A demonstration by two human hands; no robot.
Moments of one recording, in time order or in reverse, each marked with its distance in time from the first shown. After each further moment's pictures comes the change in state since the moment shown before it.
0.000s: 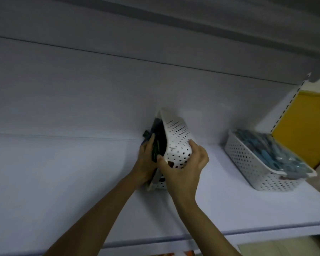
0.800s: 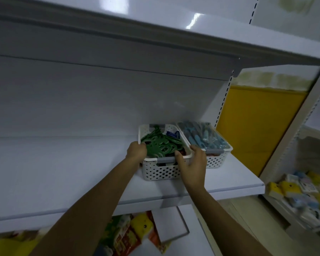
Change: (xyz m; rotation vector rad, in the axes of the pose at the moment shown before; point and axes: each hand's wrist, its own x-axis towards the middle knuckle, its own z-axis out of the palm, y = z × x) left_hand -0.037 0.084 0.162 0.108 0.199 -0.355; right_hand 0.043 0.090 -0.206 -0.120 0.031 0.014
